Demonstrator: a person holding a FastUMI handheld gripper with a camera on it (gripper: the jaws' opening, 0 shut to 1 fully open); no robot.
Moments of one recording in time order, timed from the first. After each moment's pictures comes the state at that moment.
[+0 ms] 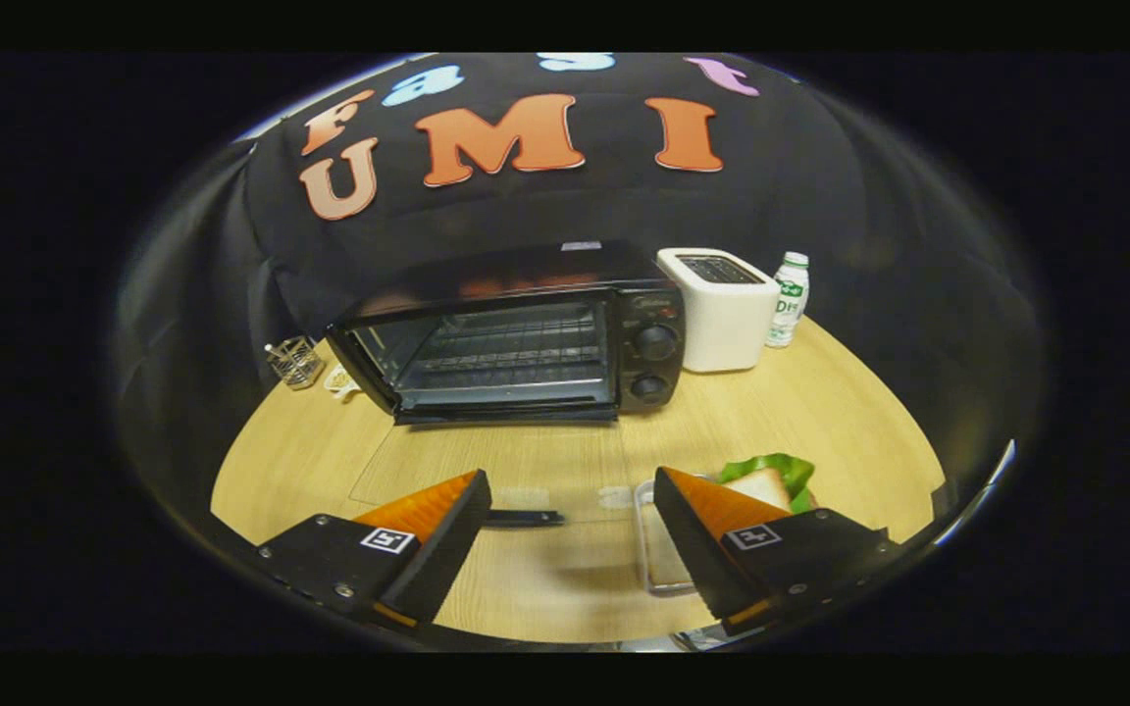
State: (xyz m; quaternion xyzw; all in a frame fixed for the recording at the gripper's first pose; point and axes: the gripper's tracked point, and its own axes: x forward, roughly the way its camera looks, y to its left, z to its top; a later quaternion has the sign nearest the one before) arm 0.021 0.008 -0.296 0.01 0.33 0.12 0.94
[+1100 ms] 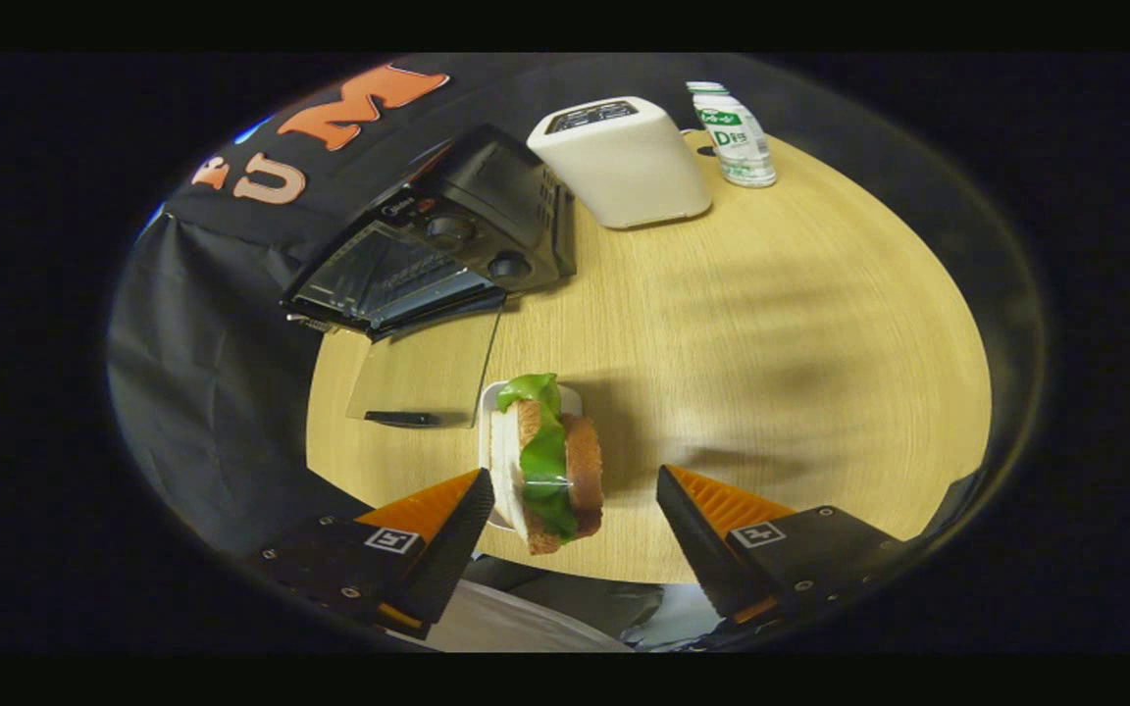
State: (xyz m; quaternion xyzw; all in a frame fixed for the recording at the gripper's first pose) arm 0.013 -0.114 -0.379 0.11 0.58 0.23 0.77
